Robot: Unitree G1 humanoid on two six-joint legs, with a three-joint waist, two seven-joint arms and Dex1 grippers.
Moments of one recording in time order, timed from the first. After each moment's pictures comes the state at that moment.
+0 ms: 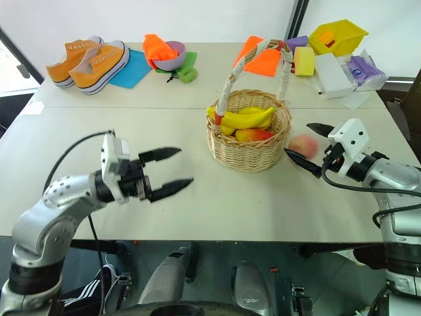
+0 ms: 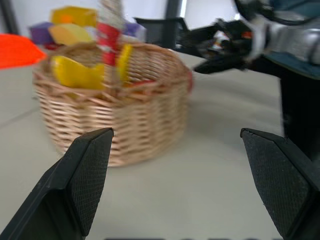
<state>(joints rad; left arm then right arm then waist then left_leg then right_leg) -0.12 0.53 0.03 -0.65 -0.61 0.63 -0.84 -0.22 -0.81 -0.27 0.02 0.36 0.18 0.90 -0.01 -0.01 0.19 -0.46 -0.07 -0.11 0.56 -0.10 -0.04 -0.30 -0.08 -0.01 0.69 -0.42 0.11</state>
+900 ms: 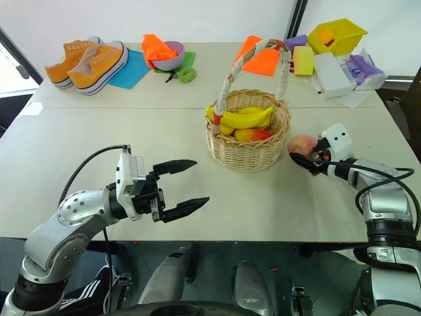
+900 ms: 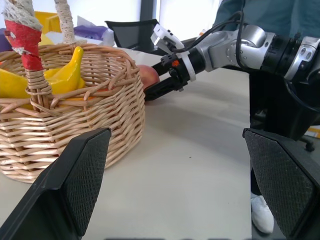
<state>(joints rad) -0.10 0.52 -0.07 -0.69 -0.60 0.54 -0.76 -0.37 -0.76 -0.17 0.28 0.28 0.39 0.81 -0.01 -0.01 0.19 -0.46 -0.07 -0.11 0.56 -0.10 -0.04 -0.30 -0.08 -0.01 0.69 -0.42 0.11</state>
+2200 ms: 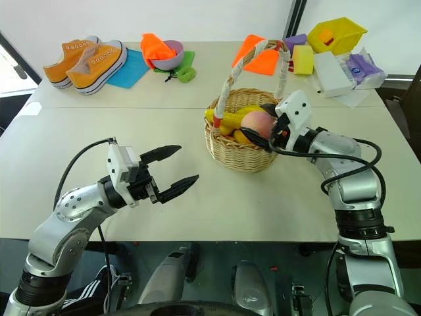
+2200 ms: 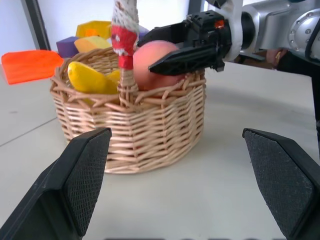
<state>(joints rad) -0.09 0.50 -0.03 -0.59 -0.52 0.42 -0.67 -0.49 -0.63 -0.08 -0.11 0.41 0.44 0.76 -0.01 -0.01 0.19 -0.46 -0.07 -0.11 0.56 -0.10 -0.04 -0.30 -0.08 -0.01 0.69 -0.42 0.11</state>
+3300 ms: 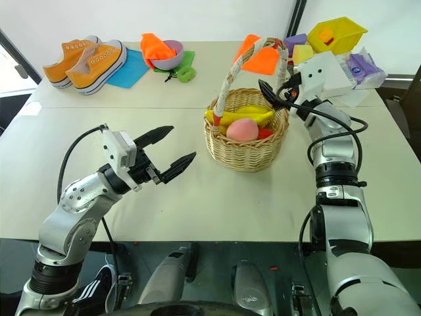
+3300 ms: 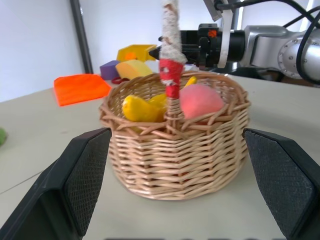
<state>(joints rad) -0.16 0.42 -0.02 -0.53 -0.44 0.36 -0.56 -0.90 -0.48 -0.14 0.70 0.21 -0.04 0.62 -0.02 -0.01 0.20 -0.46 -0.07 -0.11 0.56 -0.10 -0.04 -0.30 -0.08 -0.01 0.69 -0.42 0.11</state>
